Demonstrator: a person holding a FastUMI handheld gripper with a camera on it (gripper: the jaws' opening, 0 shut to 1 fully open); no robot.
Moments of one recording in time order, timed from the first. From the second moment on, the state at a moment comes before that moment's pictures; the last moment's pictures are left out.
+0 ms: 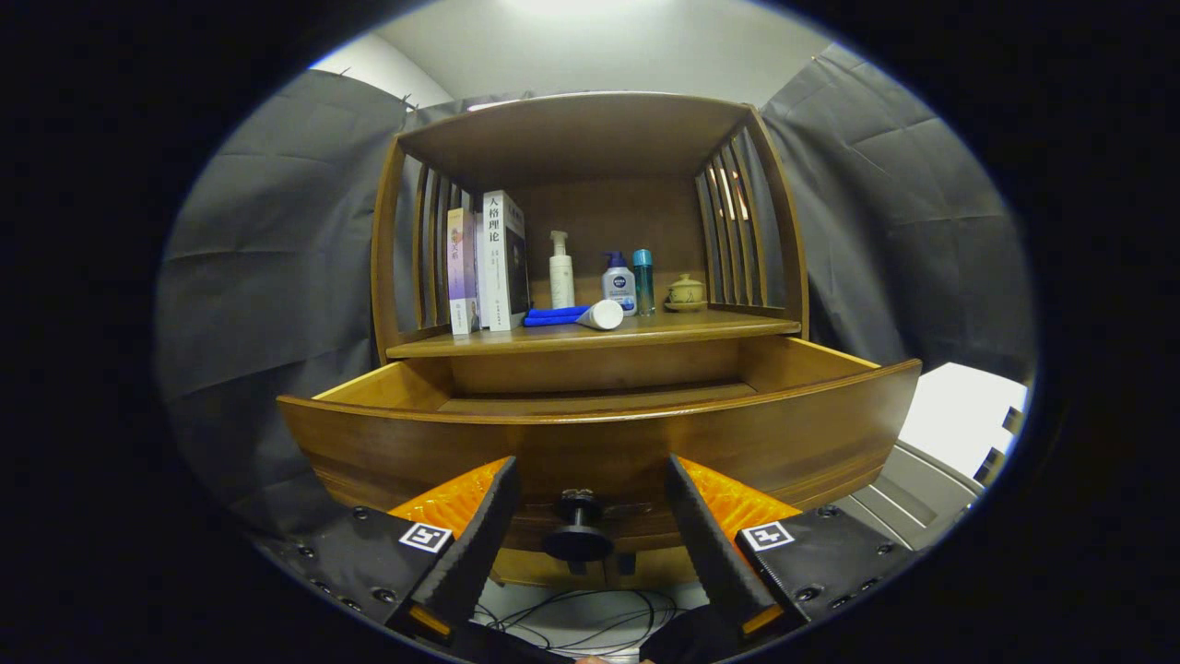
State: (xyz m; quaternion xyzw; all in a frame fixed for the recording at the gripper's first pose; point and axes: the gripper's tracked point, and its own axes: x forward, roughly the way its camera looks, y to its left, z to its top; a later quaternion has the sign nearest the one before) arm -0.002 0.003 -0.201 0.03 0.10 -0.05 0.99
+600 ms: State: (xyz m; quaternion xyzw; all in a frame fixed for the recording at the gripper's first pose) arm 0.006 0.006 -0.202 0.01 0.09 -0.06 0.99
